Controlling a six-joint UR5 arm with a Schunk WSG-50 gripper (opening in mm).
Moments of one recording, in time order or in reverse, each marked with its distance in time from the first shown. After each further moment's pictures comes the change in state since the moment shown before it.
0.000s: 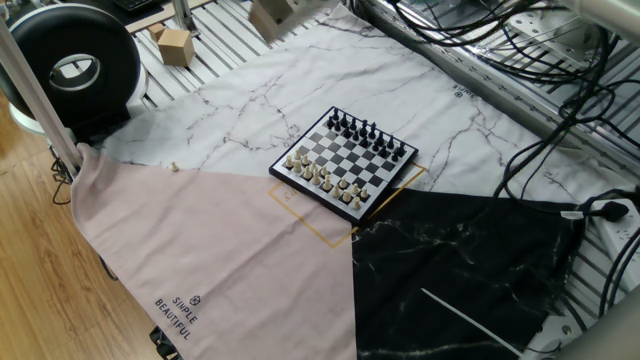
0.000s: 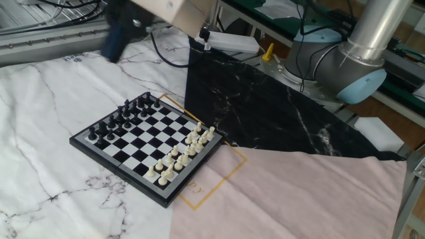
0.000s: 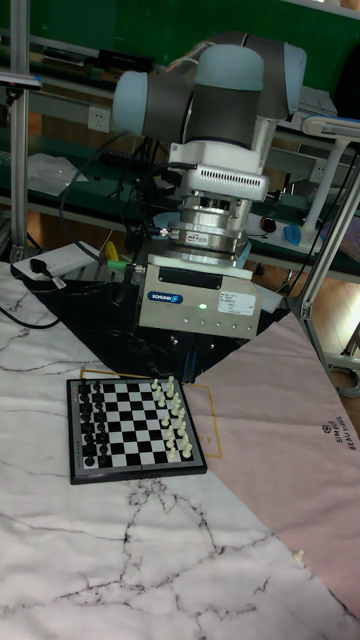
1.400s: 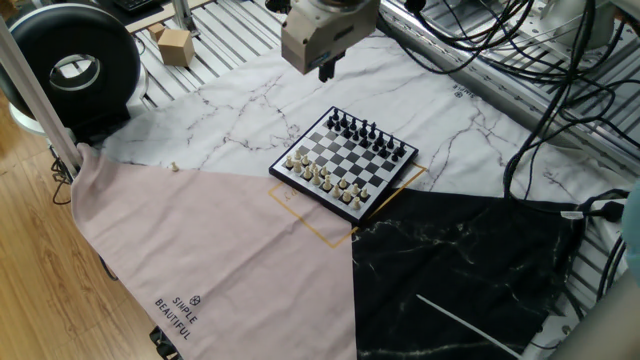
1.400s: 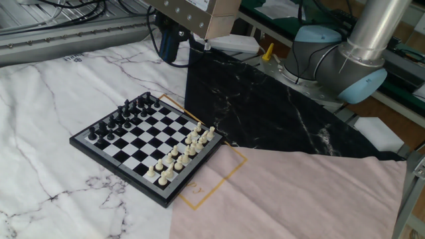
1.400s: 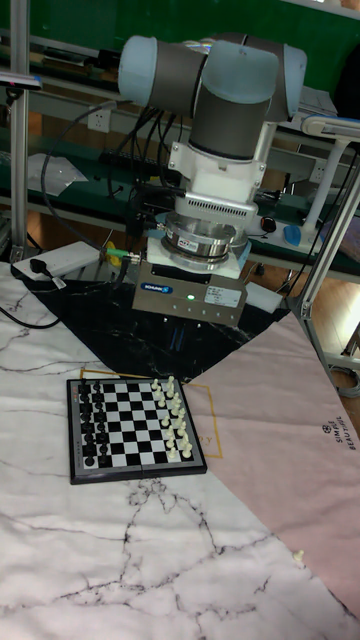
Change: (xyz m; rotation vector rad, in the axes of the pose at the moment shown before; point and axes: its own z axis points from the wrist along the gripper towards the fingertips) arm 0.086 -0.003 -0.013 0.025 0.349 0.072
